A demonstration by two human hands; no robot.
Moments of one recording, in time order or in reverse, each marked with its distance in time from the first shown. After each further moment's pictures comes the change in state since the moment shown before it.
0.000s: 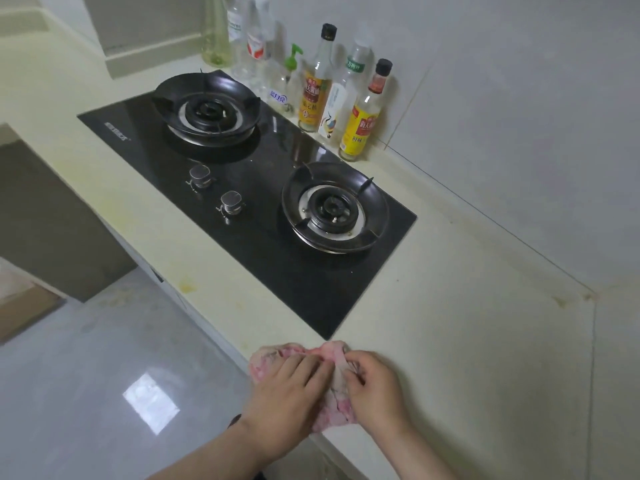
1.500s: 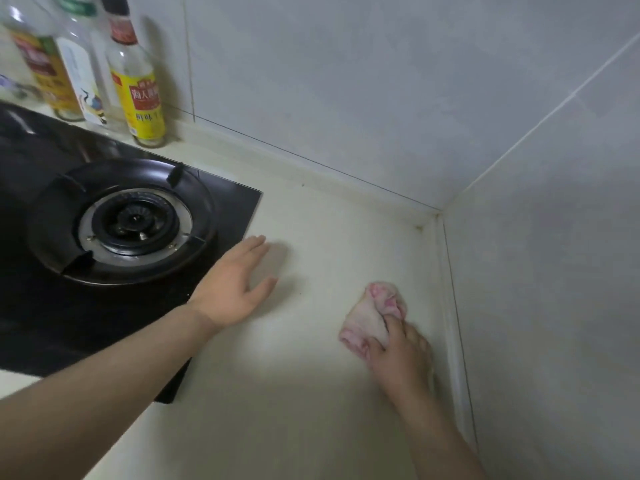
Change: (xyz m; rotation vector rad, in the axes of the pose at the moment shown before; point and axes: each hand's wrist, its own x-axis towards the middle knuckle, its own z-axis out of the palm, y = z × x) left_hand 0.266 0.028 -0.017 -0.398 -0.052 0.119; right_hand 0.025 0.169 -0.144 -0.415 0.337 0.591
